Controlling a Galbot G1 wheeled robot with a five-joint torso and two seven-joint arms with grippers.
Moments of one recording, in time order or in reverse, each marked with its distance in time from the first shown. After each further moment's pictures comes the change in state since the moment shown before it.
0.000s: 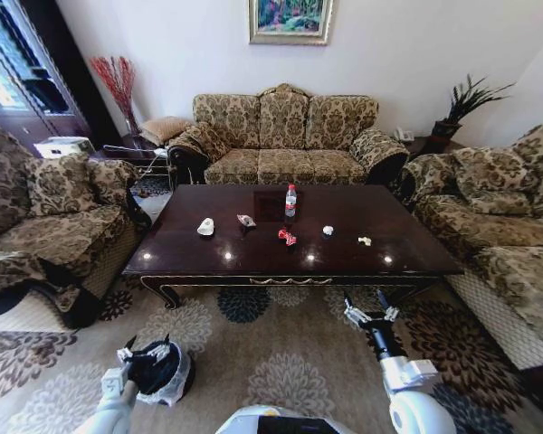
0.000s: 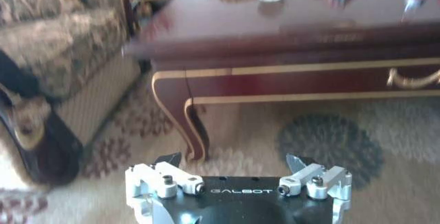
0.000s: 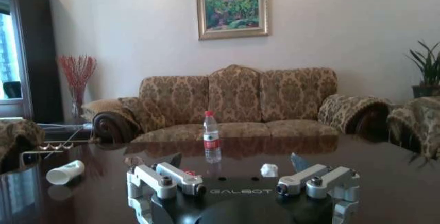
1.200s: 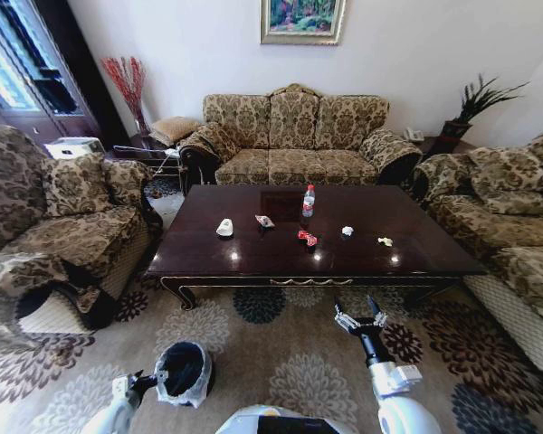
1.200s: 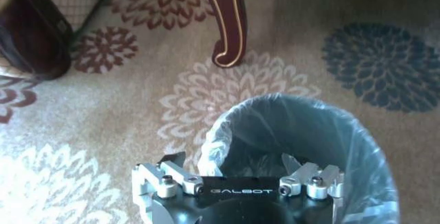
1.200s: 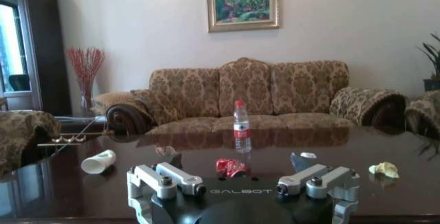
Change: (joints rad) left arm -0.388 0.105 0.160 0.695 -0.075 0.023 0.136; right arm -0.021 0.041 -0.024 -0.018 -0.049 0.019 0.002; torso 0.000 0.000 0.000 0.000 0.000
